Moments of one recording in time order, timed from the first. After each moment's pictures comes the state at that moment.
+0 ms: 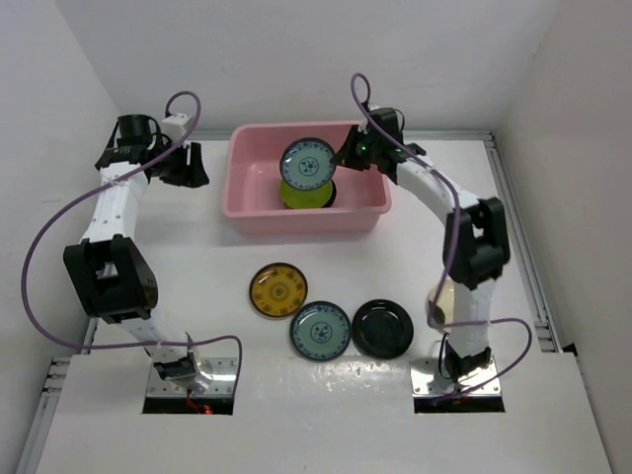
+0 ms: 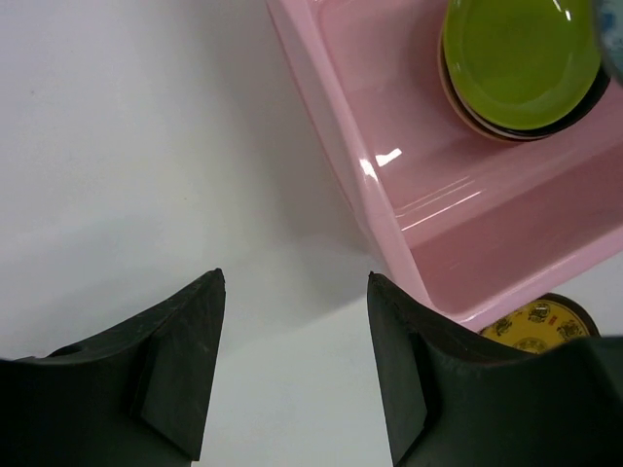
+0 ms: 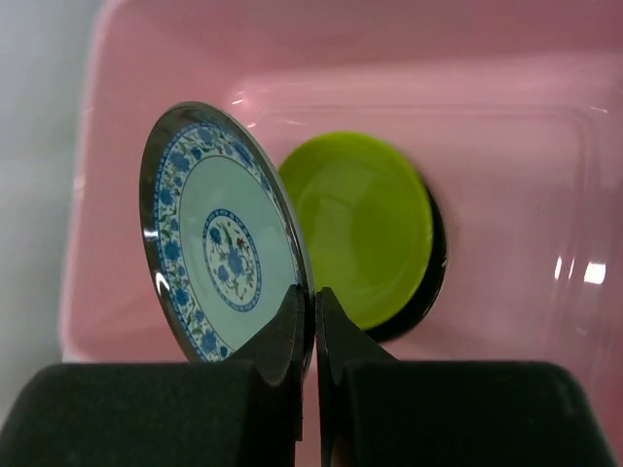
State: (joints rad) left arm 0.20 1.65 1.53 -0.70 0.50 0.29; right arm 0.36 1.96 1.61 -0.21 -0.25 0.54
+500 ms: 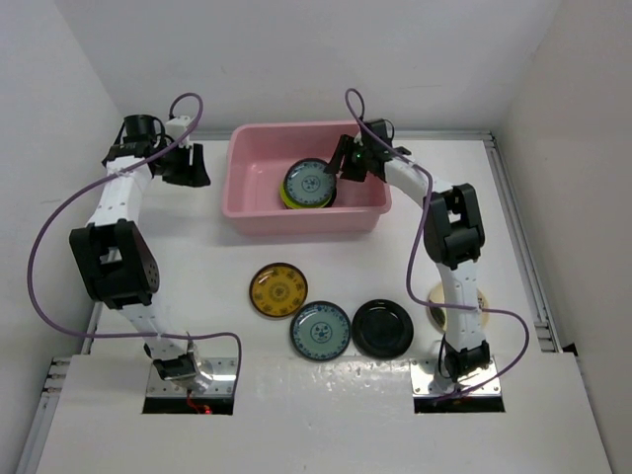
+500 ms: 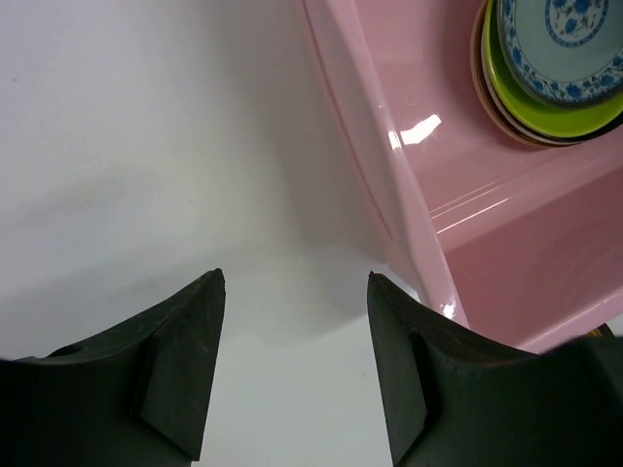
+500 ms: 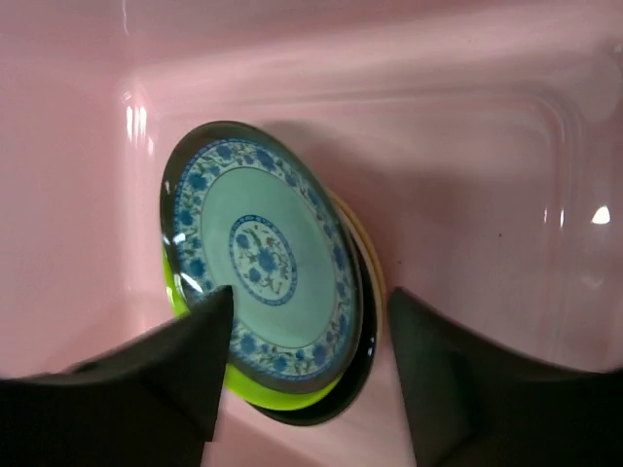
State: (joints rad) left arm 0.20 1.77 1.59 -0.70 0.48 0.29; right arm 0.32 2.29 1.81 -0.23 -0.27 0.59
